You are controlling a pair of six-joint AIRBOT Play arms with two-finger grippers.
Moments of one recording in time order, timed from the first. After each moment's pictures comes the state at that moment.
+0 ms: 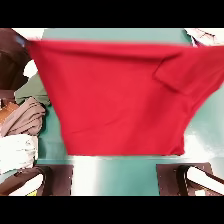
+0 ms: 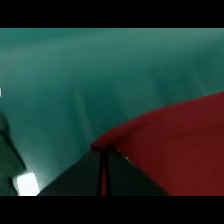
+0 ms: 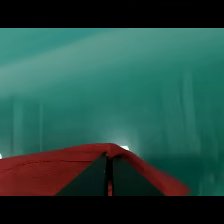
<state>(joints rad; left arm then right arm) -0.03 -1.13 1.67 1.20 -1.31 -1.41 -0.49 -1.21 1.83 -1.04 1.60 1.61</state>
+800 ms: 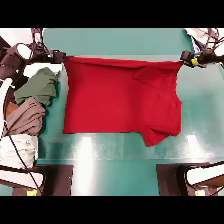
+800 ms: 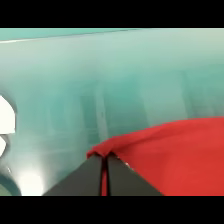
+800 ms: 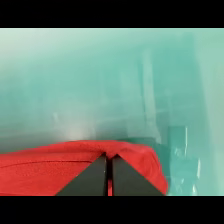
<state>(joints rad) -0.03 -1.61 1.57 1.20 -0.67 -1.29 -0.17 -1.67 1.67 -1.33 0.90 1.63</state>
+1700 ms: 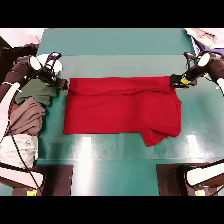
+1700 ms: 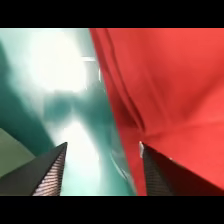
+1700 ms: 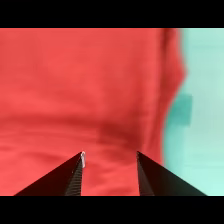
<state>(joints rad) -0.03 -1.64 1.47 1.42 -1.08 -1.29 -0.11 -1.69 1.54 -1.42 1.20 1.59</state>
